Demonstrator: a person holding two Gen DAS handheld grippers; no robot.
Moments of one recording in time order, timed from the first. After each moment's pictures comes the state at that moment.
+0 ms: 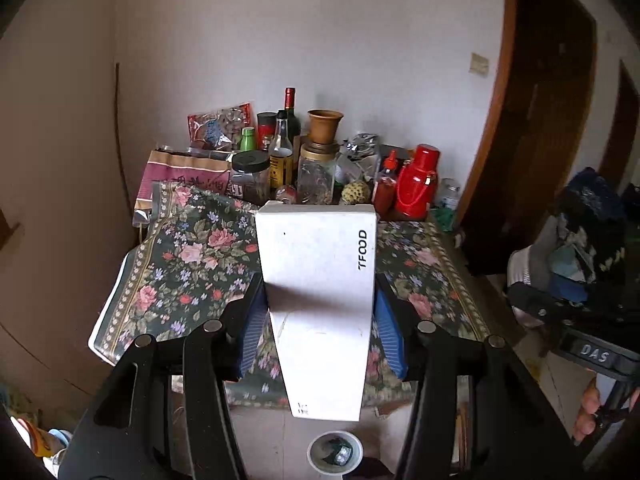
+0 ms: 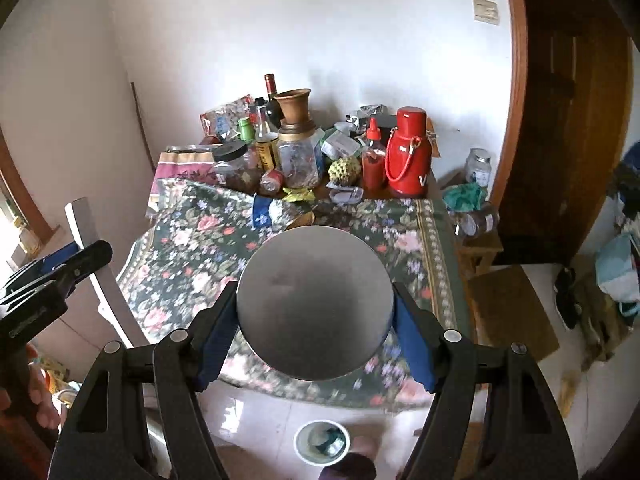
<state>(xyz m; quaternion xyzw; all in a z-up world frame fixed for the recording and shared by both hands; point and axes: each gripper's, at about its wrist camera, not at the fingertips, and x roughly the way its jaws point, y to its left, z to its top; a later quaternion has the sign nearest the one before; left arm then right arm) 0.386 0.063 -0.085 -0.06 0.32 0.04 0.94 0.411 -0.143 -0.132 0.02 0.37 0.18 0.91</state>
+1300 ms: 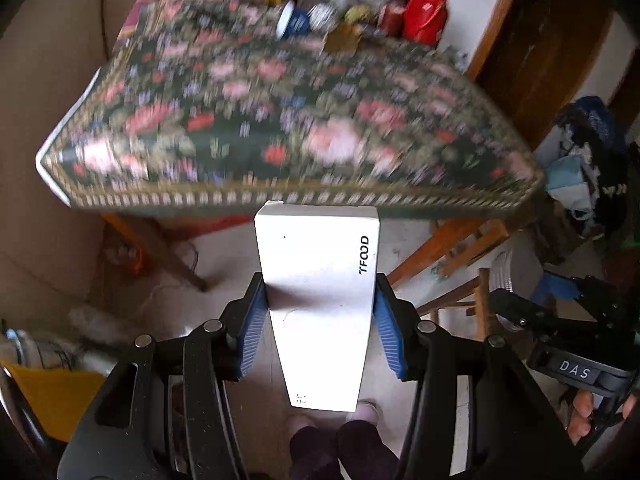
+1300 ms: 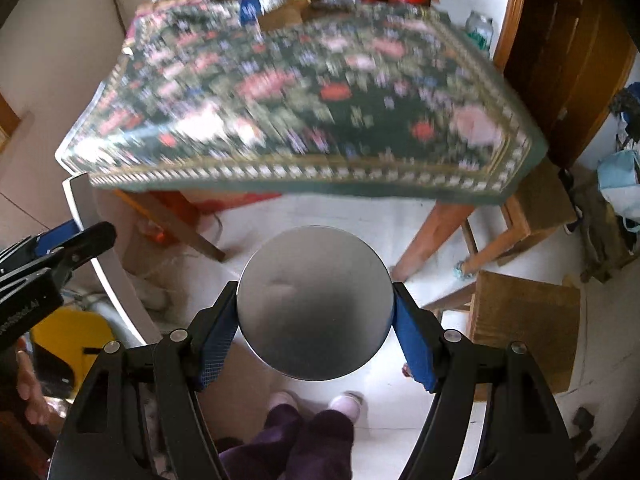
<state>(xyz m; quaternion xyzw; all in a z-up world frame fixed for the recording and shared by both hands) 0.301 0.048 -0.317 -0.08 0.50 0.03 0.86 0.326 -0.138 -0.352 -0.04 0.54 0.16 0.82</state>
